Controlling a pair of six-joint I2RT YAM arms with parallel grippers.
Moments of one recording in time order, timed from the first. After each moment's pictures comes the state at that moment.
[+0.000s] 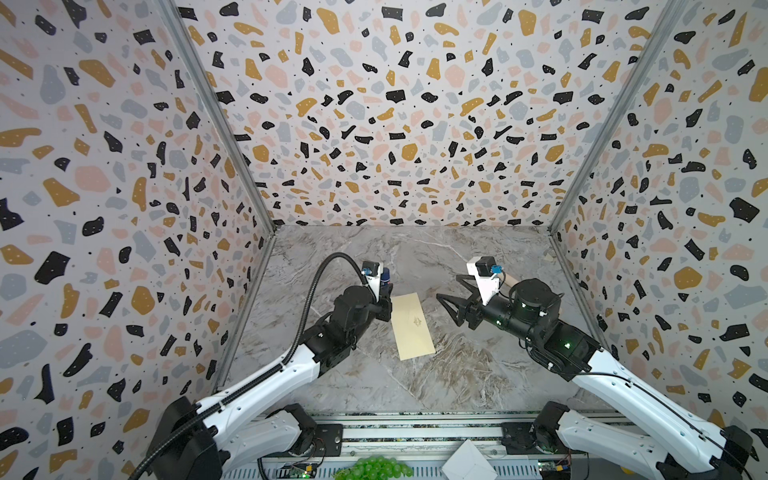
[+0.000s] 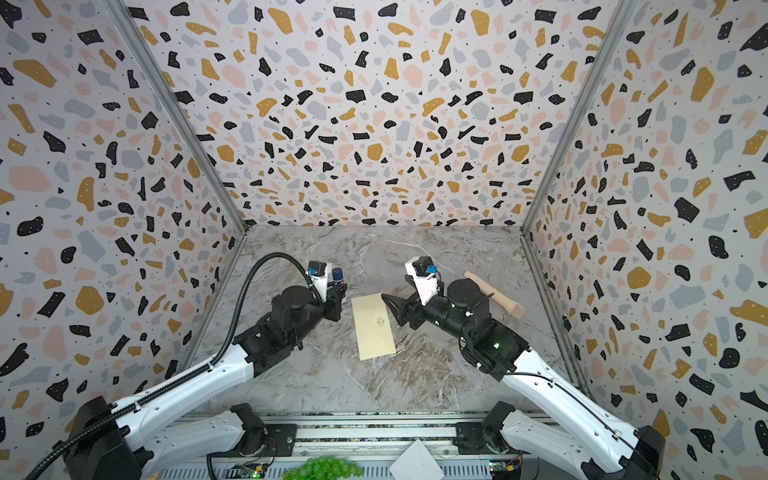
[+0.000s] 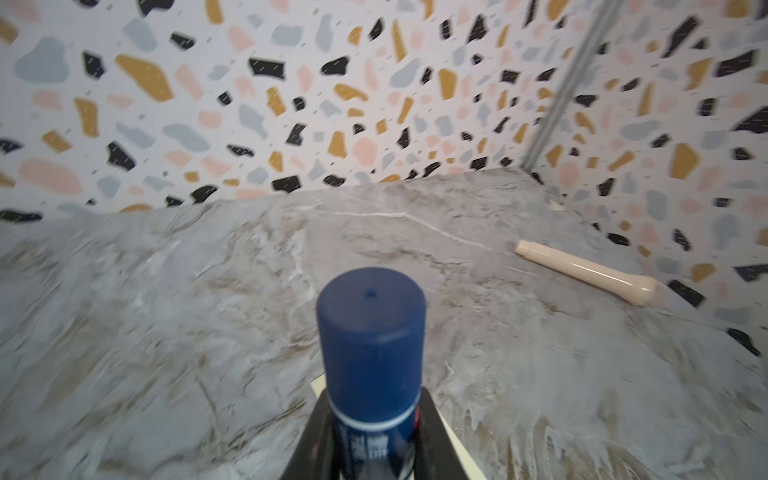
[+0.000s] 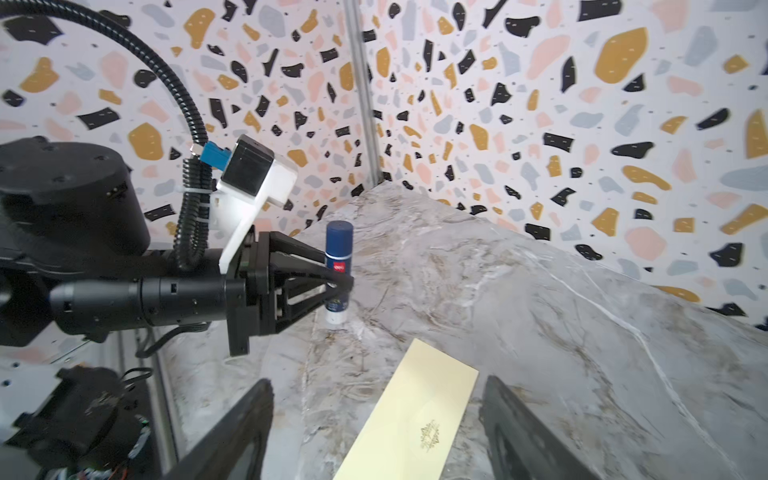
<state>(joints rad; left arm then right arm) -0.68 1.12 0.75 -0.03 -0.26 -0.30 0.76 0.91 0.87 -0.13 -0.11 0.11</state>
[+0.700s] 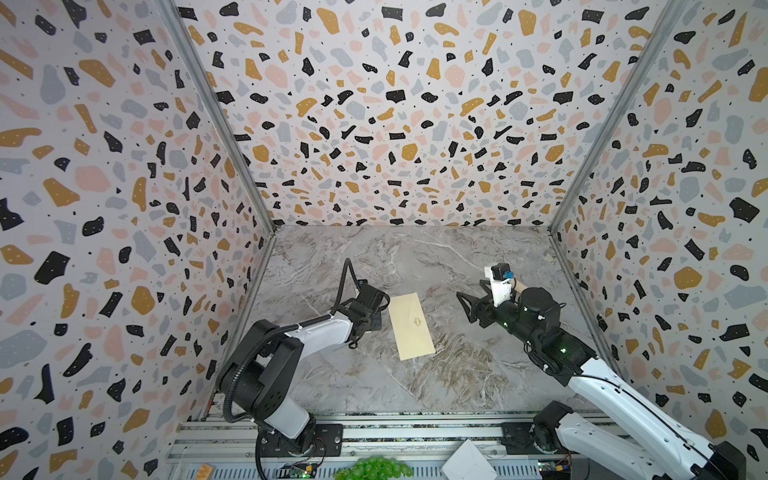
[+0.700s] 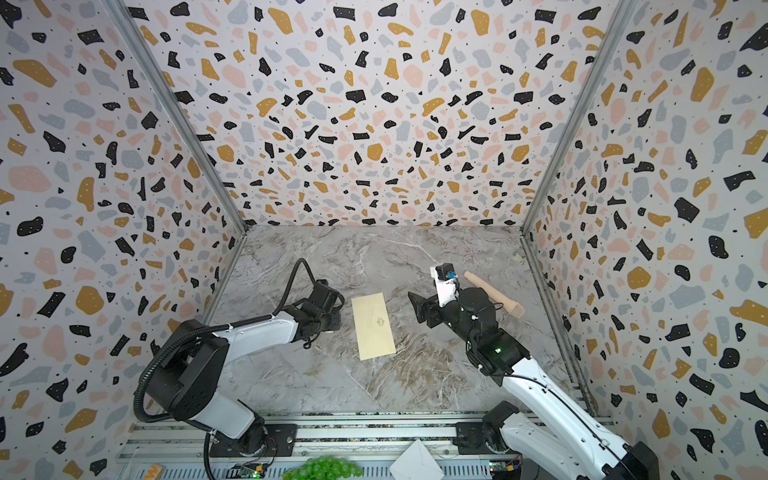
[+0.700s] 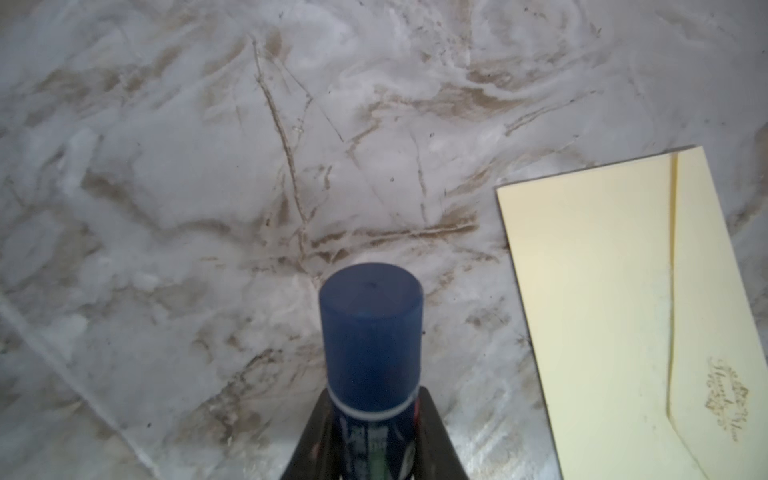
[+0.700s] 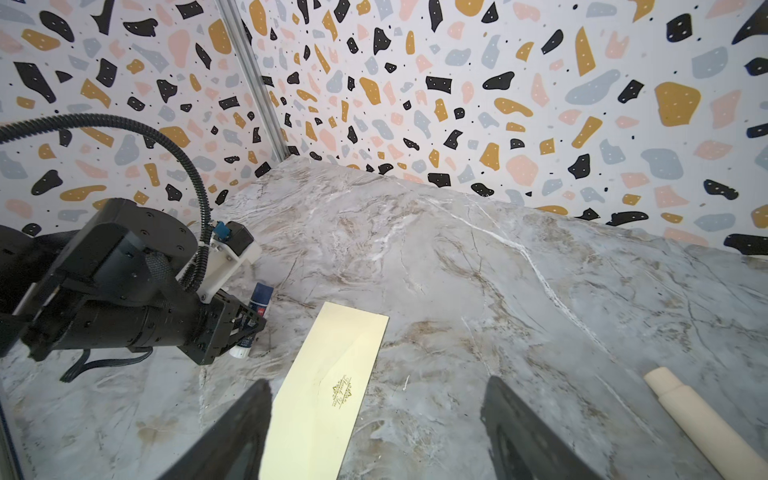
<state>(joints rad) -0.54 1.59 0.79 -0.23 -0.25 -0.54 0.58 0.86 0.68 -0.07 -0.07 0.12</state>
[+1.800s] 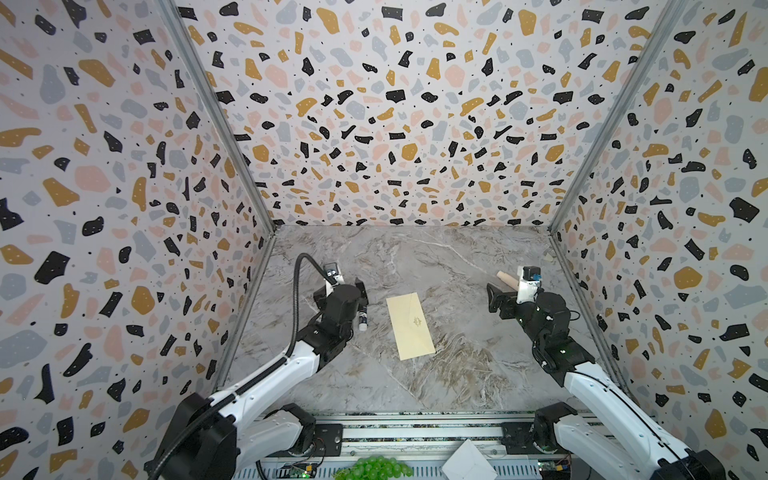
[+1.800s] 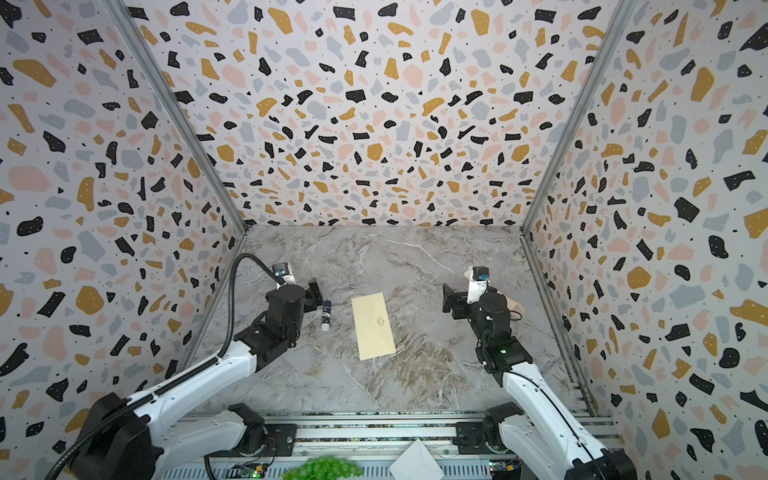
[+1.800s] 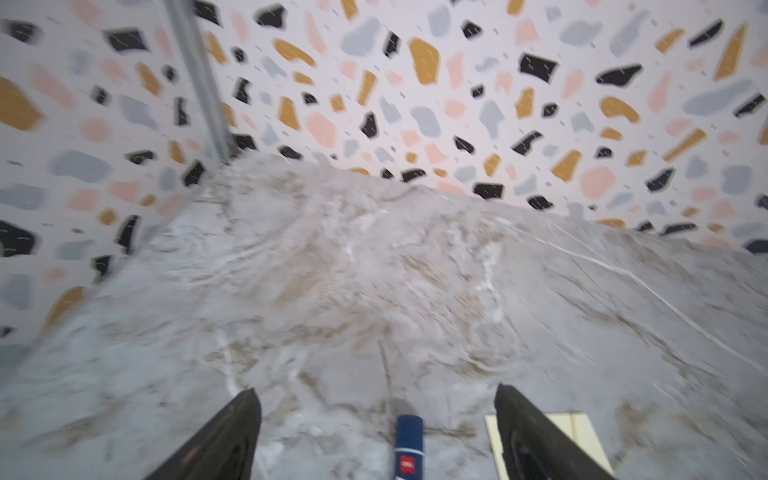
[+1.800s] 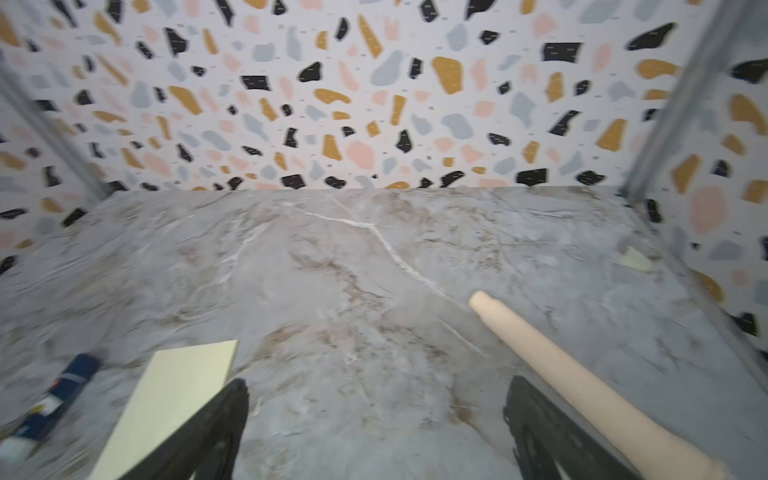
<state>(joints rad) -0.54 1.06 0.55 0.14 -0.73 -0.35 0.26 0.86 0.45 0.15 0.11 0.15</state>
